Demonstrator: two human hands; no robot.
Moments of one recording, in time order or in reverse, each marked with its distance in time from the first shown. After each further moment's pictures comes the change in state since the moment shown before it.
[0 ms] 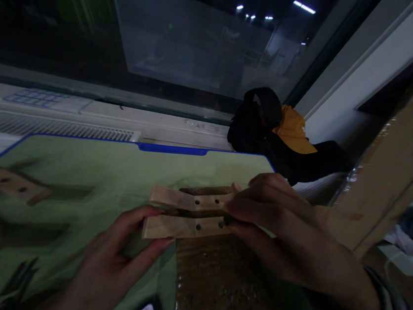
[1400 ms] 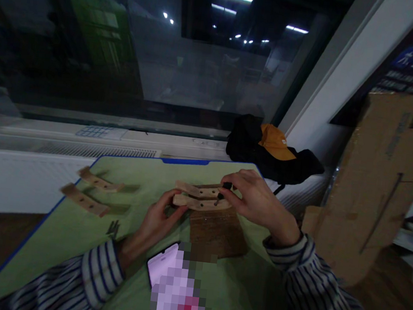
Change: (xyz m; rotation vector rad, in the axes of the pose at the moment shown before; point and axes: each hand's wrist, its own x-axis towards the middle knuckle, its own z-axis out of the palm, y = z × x) left_hand 0.003 0.006 0.001 -0.037 -0.093 -0.005; right_hand 0.001 -0.017 -0.018 -0.189 0.005 0.167
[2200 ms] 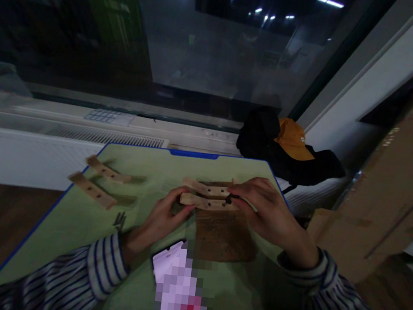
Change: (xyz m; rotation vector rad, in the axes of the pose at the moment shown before) left_hand 0.000 -0.004 -0.003 0.074 -0.025 0.067; right_hand -0.007 0.003 0.008 0.172 0.046 -0.067
